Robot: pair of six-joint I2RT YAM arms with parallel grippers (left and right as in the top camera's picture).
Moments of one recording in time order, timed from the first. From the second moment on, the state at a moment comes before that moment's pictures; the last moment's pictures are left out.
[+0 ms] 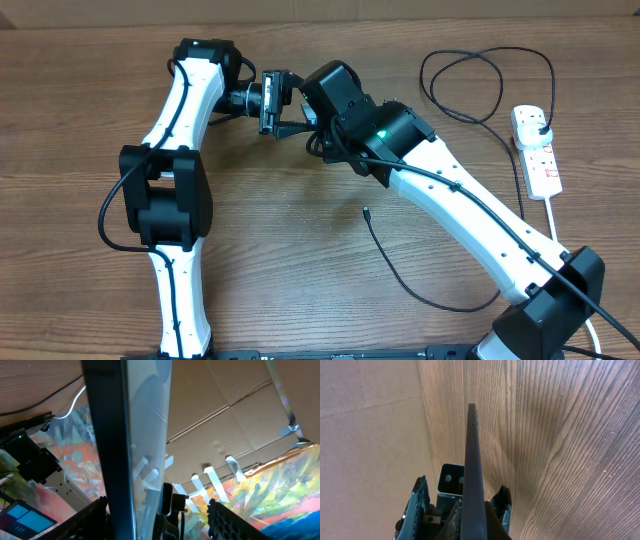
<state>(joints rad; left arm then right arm) -0.12 2.35 2.05 -1.51 1.51 -0.70 0.70 1.77 1.71 -0.88 0.24 2.09</state>
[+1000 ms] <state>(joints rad) -0.12 2.35 2.05 -1.50 1.47 -0.73 0.70 1.77 1.71 -0.88 0.24 2.09</state>
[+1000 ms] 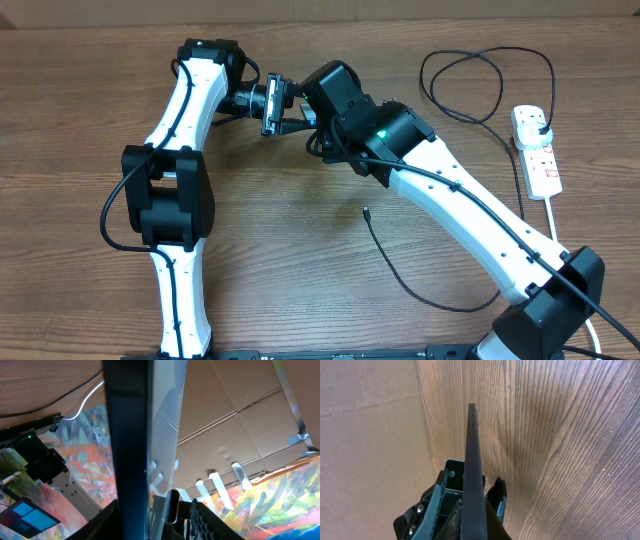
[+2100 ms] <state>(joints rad) -0.12 2.35 2.05 -1.50 1.43 -0.73 0.70 1.77 1.71 -0.87 0.19 2.08</state>
